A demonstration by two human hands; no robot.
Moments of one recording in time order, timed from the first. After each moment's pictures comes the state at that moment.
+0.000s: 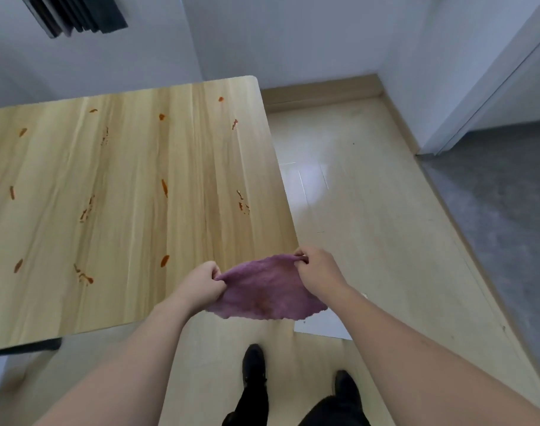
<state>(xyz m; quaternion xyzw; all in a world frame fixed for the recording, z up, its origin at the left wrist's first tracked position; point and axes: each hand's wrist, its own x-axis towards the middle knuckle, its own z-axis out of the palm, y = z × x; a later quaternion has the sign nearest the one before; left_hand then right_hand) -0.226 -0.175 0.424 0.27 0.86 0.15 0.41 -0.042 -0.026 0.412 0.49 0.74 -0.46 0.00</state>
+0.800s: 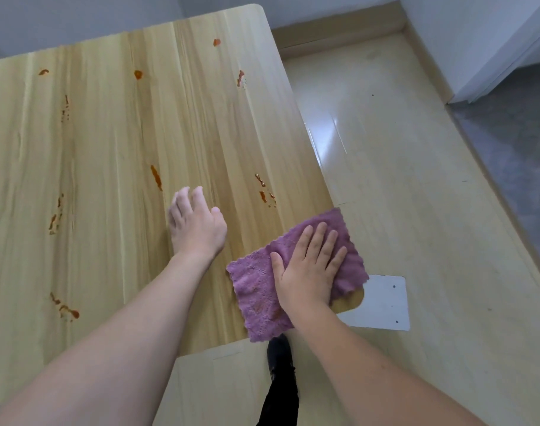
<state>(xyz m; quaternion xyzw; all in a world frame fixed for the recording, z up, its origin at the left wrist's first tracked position) -0.354 -0.088 0.326 0.31 0.94 0.11 0.14 -0.168 -0.067 0.288 0.57 0.81 -0.14 0.05</state>
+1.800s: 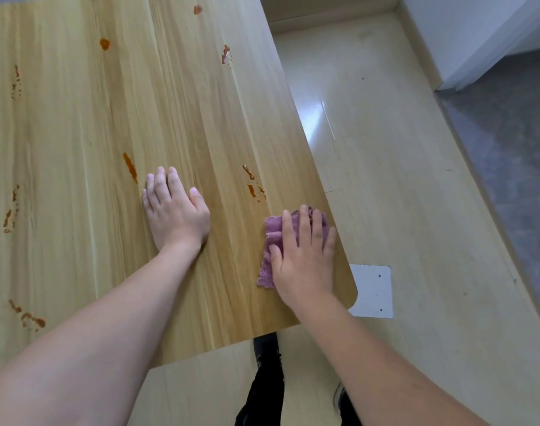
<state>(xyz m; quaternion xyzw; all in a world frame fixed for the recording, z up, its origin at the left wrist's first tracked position) -0.376 -0.073 0.282 0.30 0.94 0.12 0.05 -0.161 -0.040 0.302 0.49 0.86 -0.11 0.05</state>
